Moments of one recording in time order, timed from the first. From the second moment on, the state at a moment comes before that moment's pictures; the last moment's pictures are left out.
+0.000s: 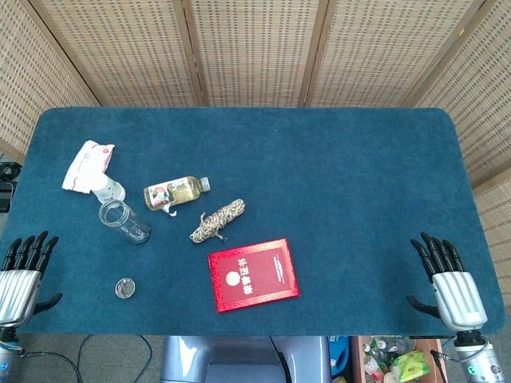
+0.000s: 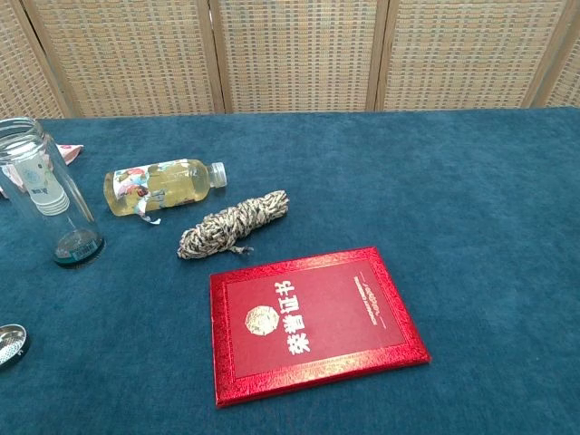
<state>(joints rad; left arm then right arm) -0.05 -1.18 0.01 -1.62 1.51 1.49 0.29 0.08 -1.16 0.01 -1.64 -1.60 1.49 -0.05</state>
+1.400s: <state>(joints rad) -0.08 -1.15 0.04 -1.58 1.65 1.48 0.18 0.08 -1.16 0.01 -1.64 -1.59 1.48 -0.06</state>
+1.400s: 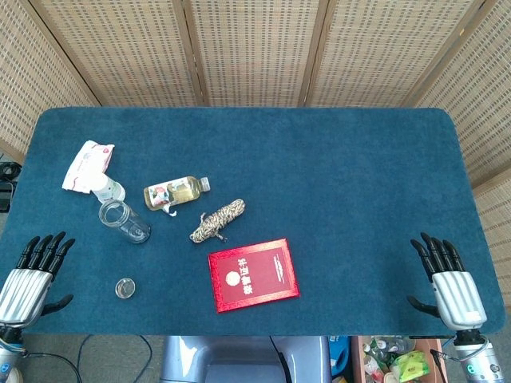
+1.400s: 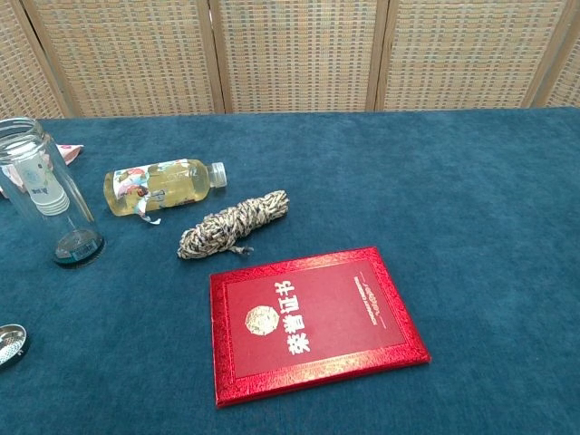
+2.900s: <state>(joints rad) -0.27 -1.18 0.10 -1.41 1.75 1.26 0.13 0.08 -1.17 0.02 -1.63 -1.58 1.47 -0.07</state>
